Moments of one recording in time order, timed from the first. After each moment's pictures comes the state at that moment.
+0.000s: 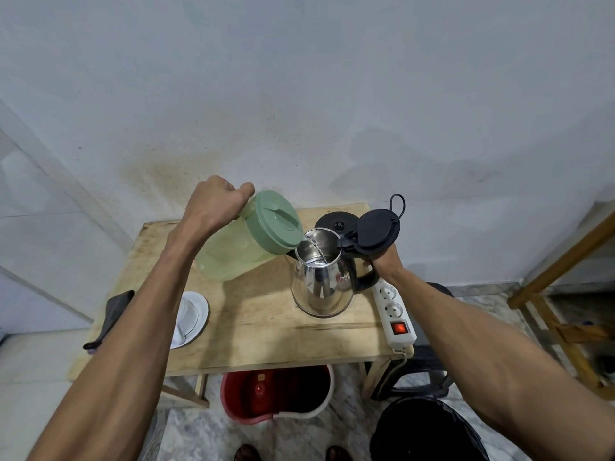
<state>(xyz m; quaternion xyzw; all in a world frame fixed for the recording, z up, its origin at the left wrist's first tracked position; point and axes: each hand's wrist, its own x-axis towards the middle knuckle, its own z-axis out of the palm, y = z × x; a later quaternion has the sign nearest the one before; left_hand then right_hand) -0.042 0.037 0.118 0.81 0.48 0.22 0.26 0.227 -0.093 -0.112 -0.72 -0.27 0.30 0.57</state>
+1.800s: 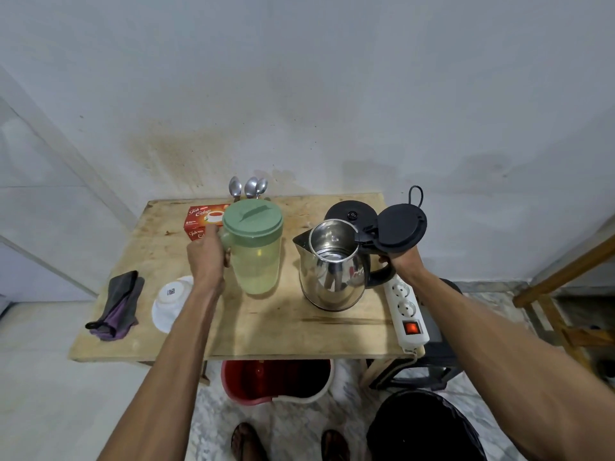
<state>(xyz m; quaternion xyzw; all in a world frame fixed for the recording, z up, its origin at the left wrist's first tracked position) -0.083 0.052 -0.013 0.42 0.61 0.45 0.50 0.212 -0.107 -0.086 -0.71 -0.27 0.30 0.58</state>
